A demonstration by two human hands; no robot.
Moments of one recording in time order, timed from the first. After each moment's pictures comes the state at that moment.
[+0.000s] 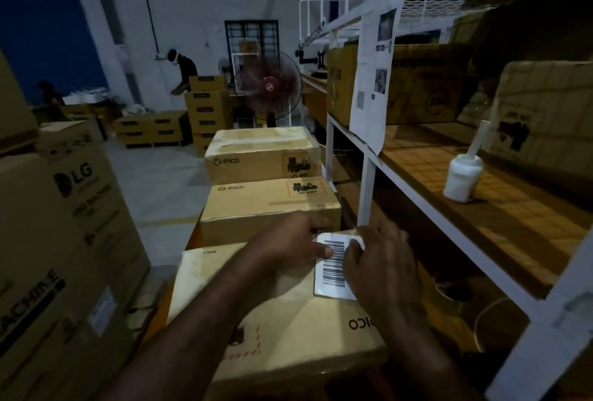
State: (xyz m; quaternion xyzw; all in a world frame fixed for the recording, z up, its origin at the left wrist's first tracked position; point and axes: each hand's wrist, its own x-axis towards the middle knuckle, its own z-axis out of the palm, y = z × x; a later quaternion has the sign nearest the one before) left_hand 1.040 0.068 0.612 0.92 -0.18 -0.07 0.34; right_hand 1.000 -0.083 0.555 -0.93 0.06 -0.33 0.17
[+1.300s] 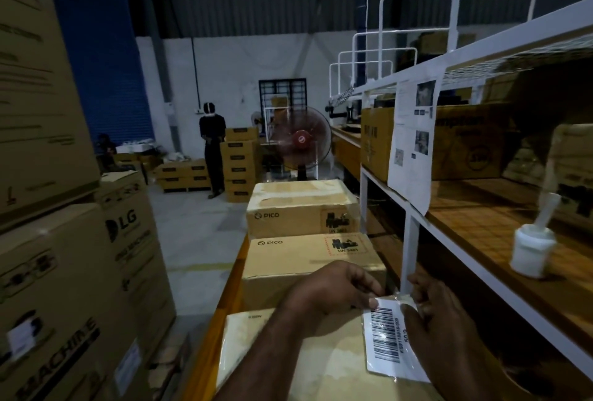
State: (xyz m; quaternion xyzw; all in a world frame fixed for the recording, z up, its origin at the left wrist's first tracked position) left_hand 1.077 0.080 0.610 0.84 -0.13 -0.16 0.51; right_hand 1.016 -0.084 0.571 -0.88 0.01 -0.29 0.38
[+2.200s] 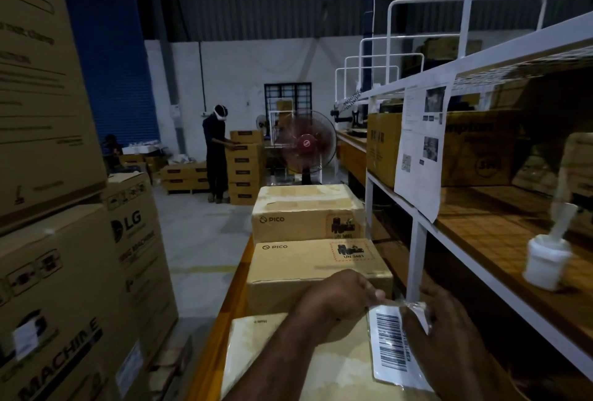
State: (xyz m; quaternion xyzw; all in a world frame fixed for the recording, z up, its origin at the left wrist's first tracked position) left_hand 1.081 0.070 0.607 0.86 -0.06 -0.14 0.48; right_hand 1.029 -0.079 0.563 -0.88 0.08 -0.27 0.38
